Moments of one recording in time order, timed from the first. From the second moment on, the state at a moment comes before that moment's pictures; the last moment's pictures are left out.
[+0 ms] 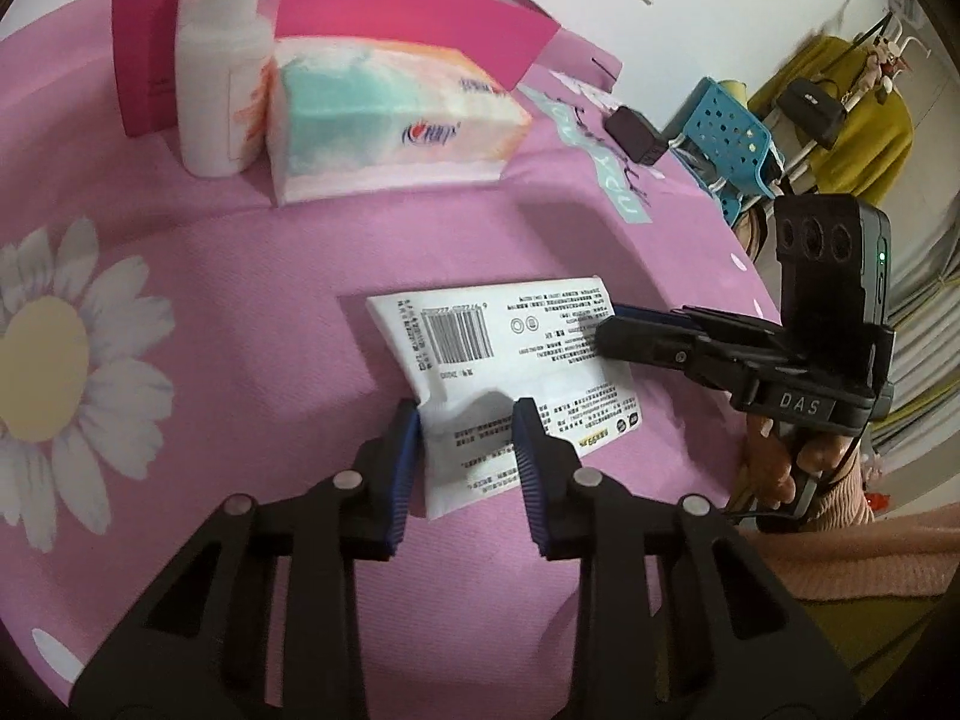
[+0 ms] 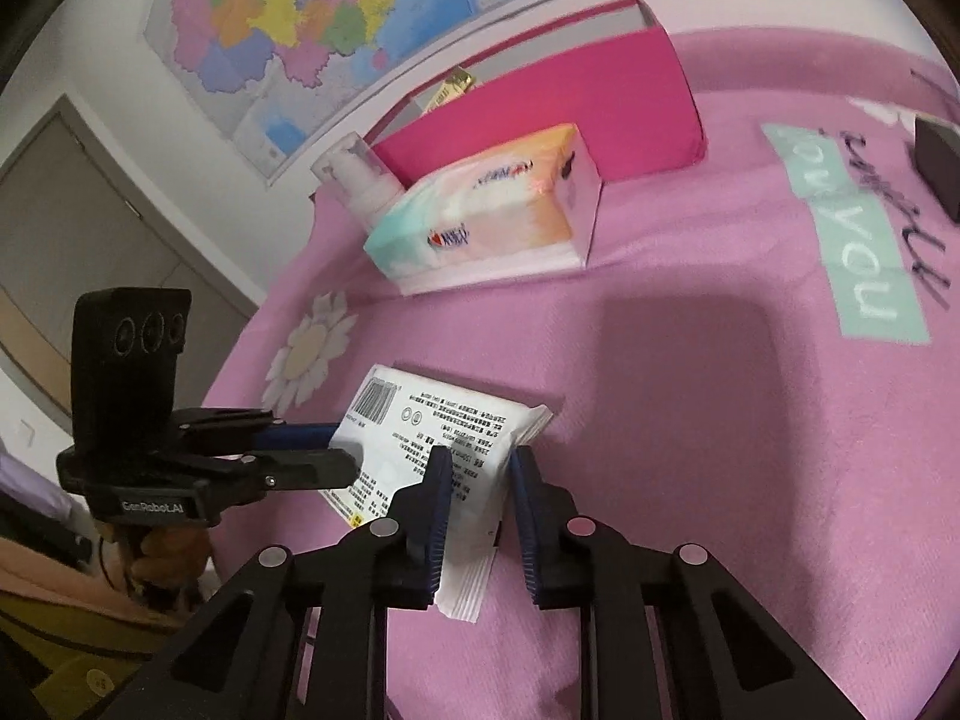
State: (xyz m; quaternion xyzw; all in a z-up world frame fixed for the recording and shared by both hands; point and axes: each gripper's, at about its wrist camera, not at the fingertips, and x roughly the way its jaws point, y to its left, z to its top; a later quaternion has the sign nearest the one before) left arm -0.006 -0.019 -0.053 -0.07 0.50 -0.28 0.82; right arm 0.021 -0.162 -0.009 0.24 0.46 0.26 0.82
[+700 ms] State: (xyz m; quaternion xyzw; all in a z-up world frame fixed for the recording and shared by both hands) left arm 0.034 -0.033 0.036 -0.03 0.40 -0.26 0.88; right arm 0.064 -0.192 0.077 0.21 0.35 0.25 0.88
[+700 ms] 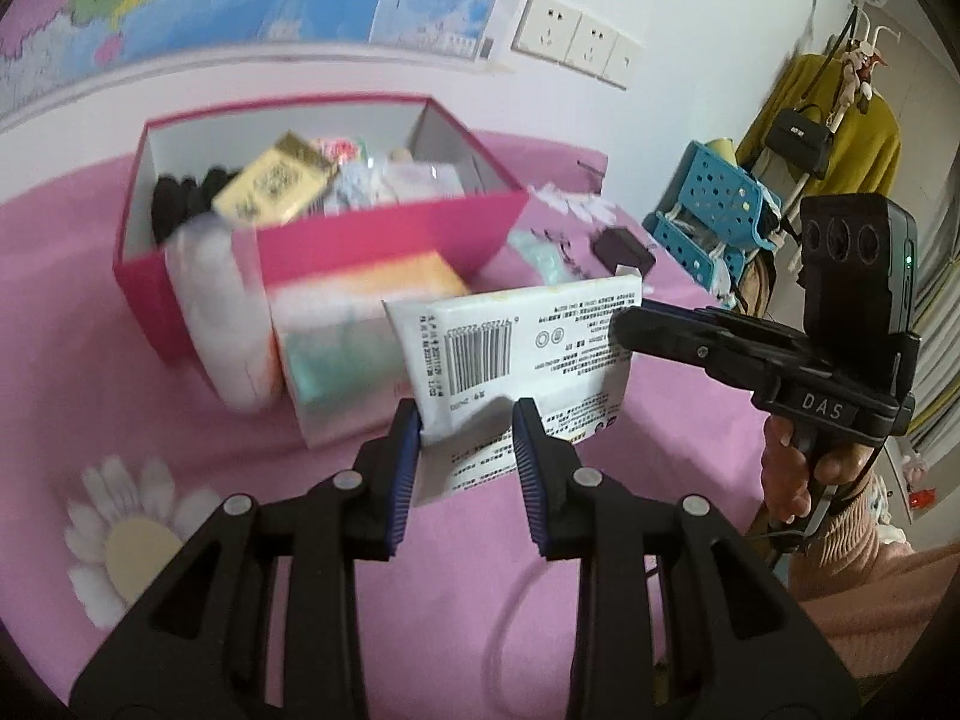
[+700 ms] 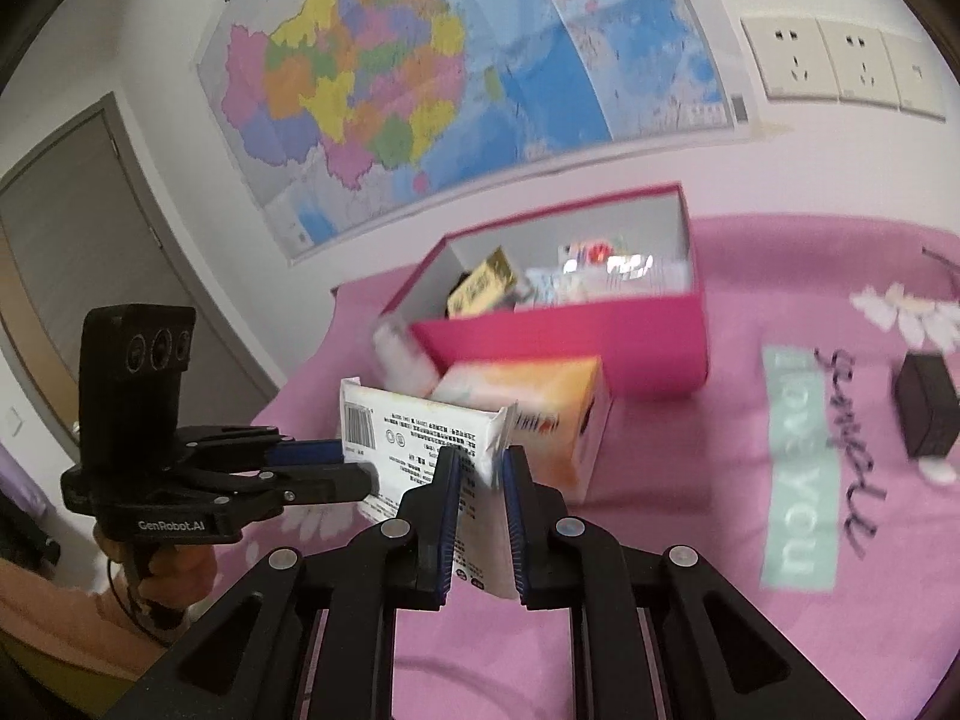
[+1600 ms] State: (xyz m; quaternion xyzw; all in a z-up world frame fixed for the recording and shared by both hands) left arm 0.100 -0.040 0.076 -0.01 0.36 -0.23 0.90; right arm 0.140 -0.212 0.098 0.22 0.32 0.24 0.89
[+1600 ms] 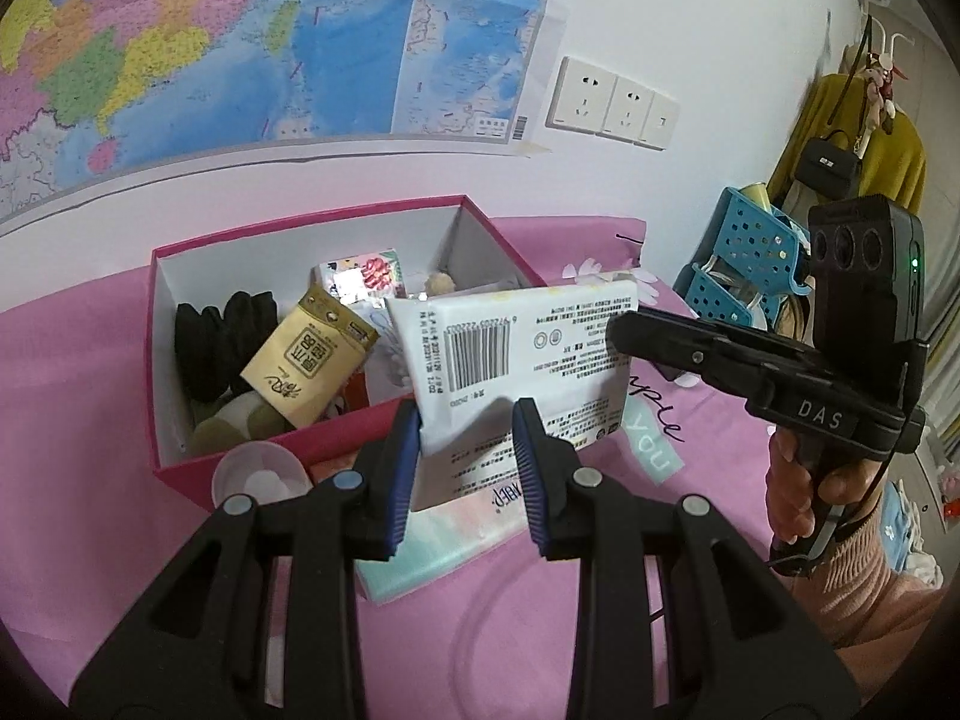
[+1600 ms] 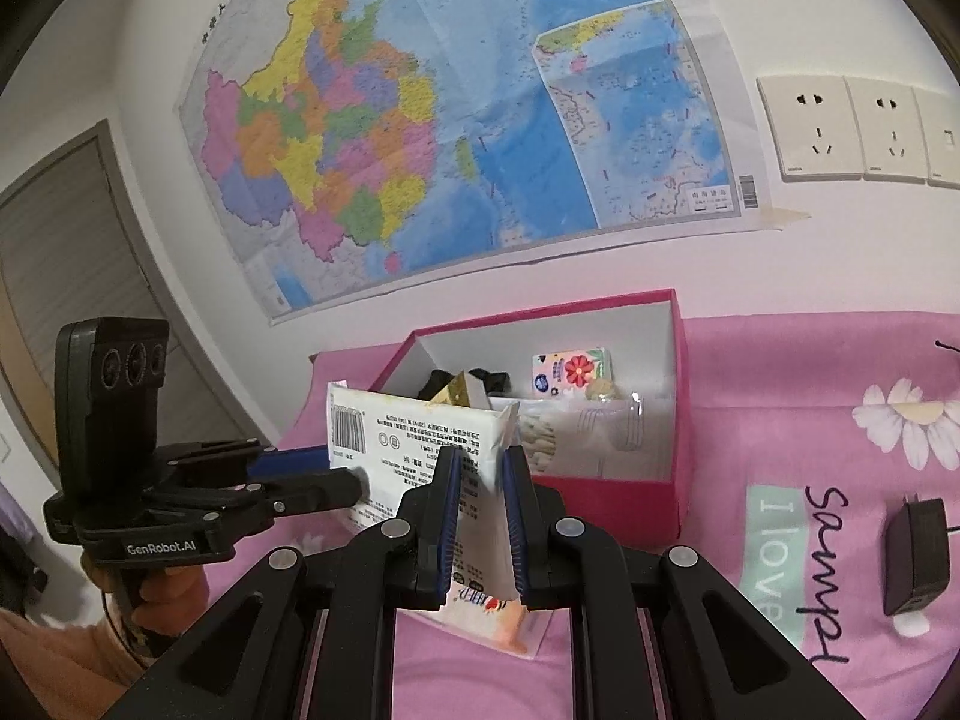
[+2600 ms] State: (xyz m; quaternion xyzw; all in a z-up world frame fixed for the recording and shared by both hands) left arm 0.144 -0.047 0.082 0.00 0.36 -0.21 0.91; right arm 0.195 -0.222 0.094 0.23 0.32 0.23 0.89
